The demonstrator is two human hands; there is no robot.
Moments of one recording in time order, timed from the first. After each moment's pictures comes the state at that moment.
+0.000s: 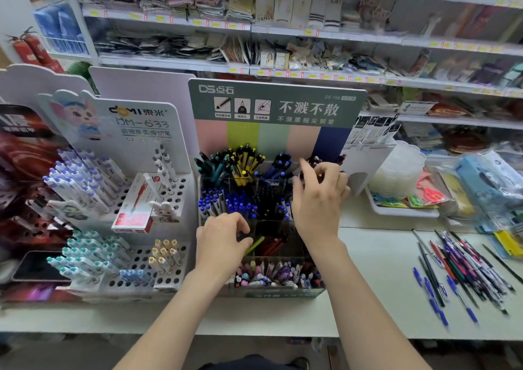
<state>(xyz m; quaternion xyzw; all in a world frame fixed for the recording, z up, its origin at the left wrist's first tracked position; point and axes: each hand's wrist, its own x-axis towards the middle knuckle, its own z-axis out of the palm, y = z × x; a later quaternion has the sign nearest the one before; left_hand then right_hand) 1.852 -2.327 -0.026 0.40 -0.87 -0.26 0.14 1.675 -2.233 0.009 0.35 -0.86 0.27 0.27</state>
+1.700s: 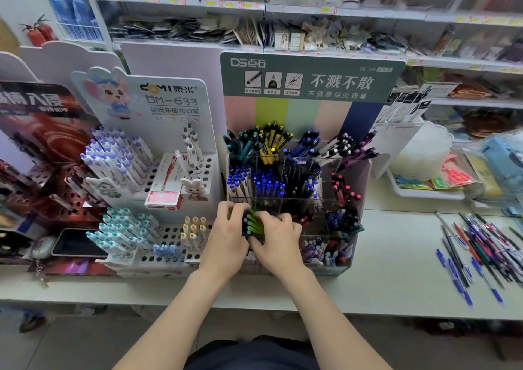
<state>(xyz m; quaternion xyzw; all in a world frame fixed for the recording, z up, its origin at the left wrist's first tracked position) 1.917 -2.336 -0.072 0.32 -0.88 -0.28 0.21 1.802 -2.248 -0.085 0.45 -0.86 0.21 -0.11</state>
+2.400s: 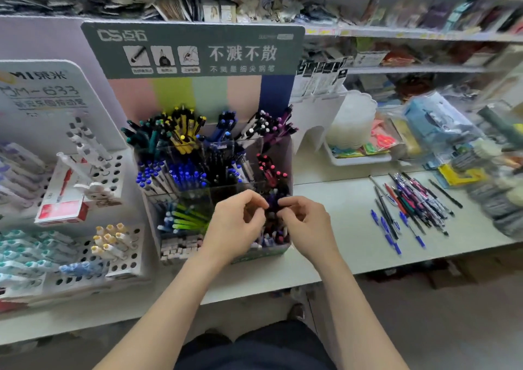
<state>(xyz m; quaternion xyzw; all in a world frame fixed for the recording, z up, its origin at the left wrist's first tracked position) 1.807 -2.252 -0.034 0.21 -0.85 -0.45 0.18 1.696 -2.108 -0.041 0.18 -0.84 0.48 -0.18</state>
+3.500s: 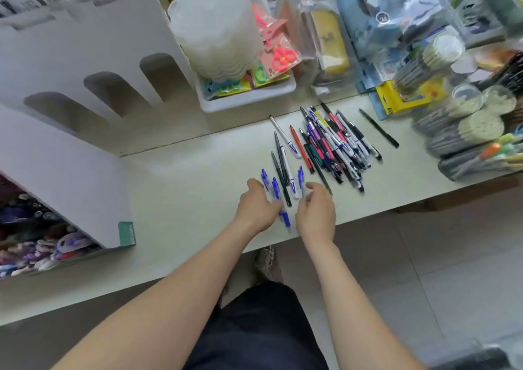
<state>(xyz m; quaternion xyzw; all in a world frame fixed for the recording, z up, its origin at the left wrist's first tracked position) 1.463 -1.950 -0.204 0.40 -0.77 -0.46 -0.19 1.413 -1.812 -0.240 0.04 -0.94 0.30 -0.16</state>
